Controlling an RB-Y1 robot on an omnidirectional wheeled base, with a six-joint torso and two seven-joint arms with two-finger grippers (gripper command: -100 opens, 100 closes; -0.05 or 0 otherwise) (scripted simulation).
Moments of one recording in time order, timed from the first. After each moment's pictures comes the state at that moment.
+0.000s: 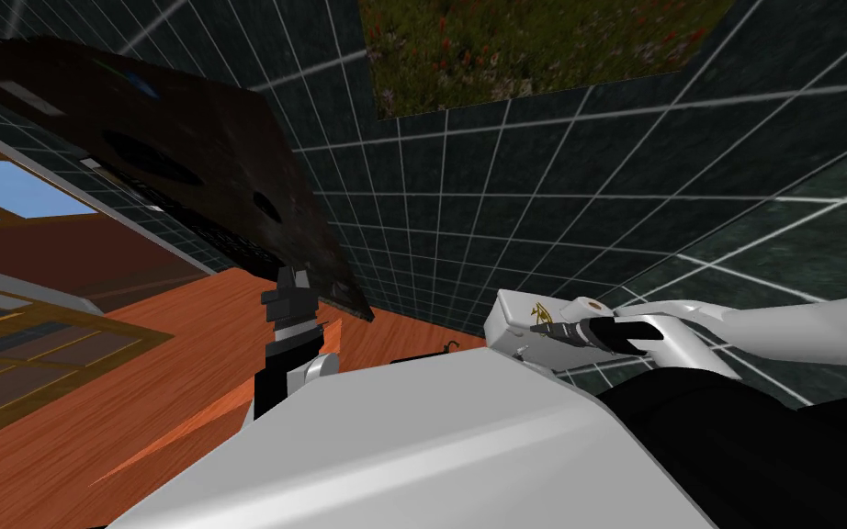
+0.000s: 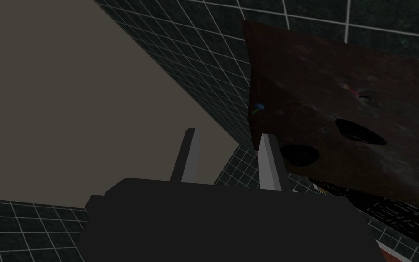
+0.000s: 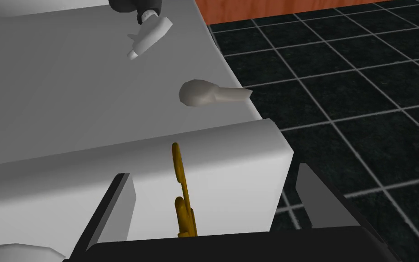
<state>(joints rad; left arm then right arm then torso) 0.52 0.00 0.05 -2.31 0.12 -0.43 -0.12 0.59 -2.04 0.69 -1.79 -0.49 -0.17 -0.18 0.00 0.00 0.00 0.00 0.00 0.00</state>
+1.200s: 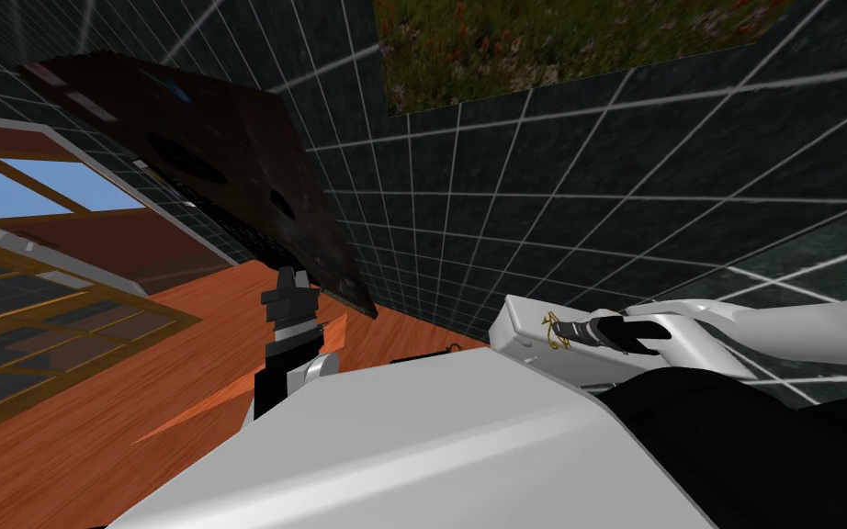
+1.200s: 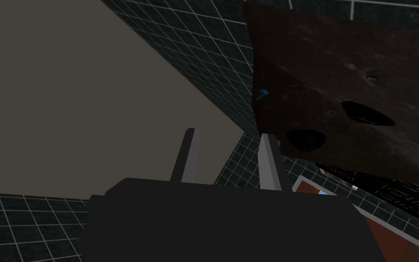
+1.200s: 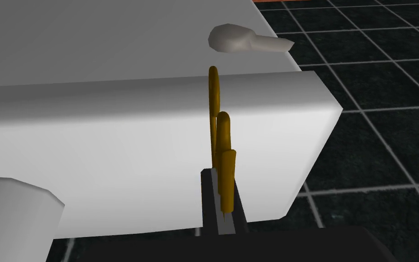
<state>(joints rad) 0.52 0.00 0.05 -2.31 0.12 -0.43 -0.12 0.58 -2.04 0.72 -1.71 -0.48 -0.13 -0.17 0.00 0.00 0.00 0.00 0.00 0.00</state>
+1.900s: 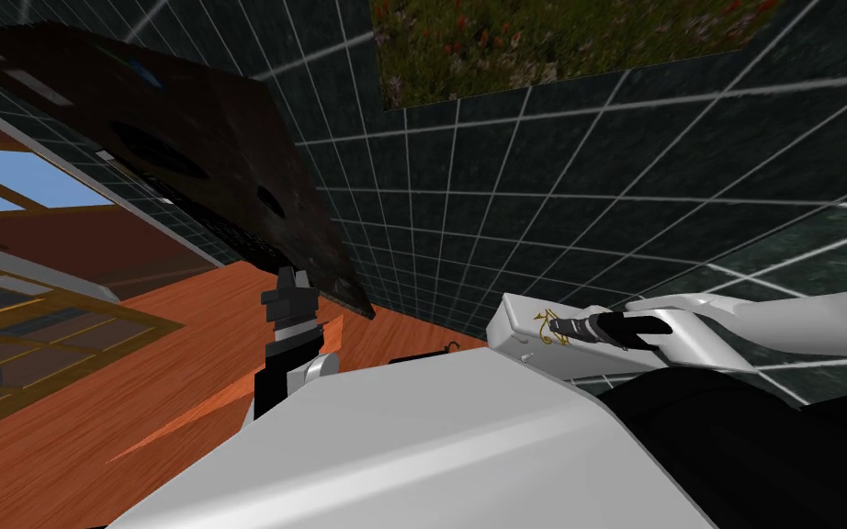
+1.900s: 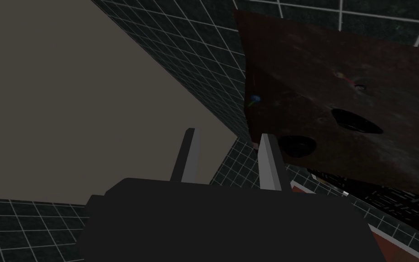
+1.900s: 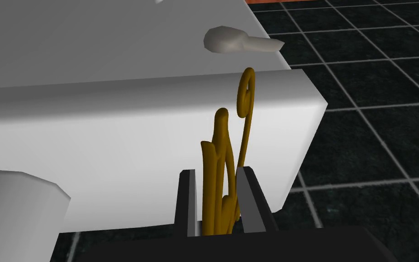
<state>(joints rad) 0.52 0.00 0.05 -2.31 0.12 -0.43 -0.12 0.54 -2.08 0.74 -1.74 -0.51 -0.15 -0.16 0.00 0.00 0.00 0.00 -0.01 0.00</state>
